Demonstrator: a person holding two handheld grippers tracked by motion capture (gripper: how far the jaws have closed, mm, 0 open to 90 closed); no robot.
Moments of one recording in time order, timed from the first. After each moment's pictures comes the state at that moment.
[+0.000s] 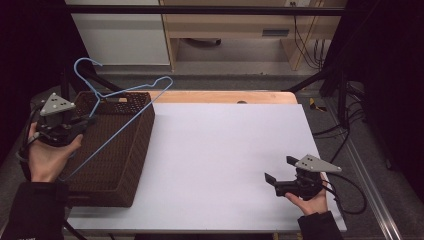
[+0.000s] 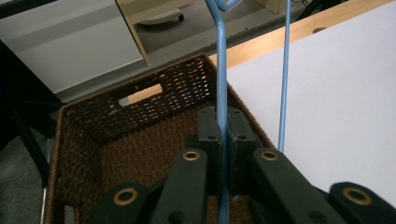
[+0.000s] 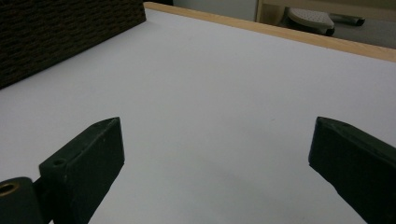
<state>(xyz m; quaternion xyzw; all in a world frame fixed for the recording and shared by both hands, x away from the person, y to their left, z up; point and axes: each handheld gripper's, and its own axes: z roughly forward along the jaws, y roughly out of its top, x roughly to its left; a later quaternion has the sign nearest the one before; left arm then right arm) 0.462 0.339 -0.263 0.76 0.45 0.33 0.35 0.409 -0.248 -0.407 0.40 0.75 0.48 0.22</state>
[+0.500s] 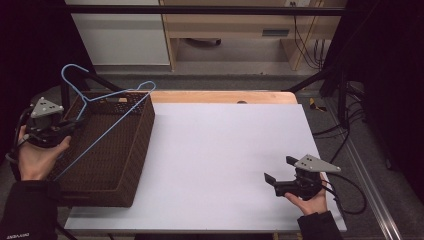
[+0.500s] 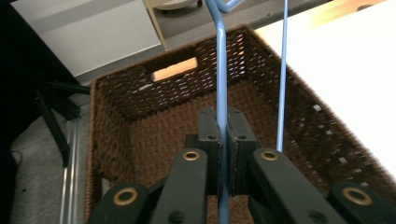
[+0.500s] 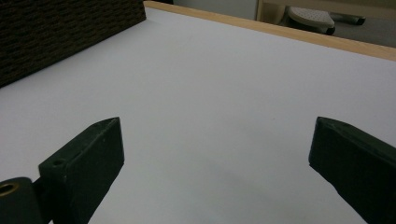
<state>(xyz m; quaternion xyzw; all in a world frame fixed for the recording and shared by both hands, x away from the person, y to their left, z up) 0.475 0.378 -0.286 0.75 0.47 0.33 0.32 0.410 -0.247 -0.408 0.40 0.75 0.48 0.22</state>
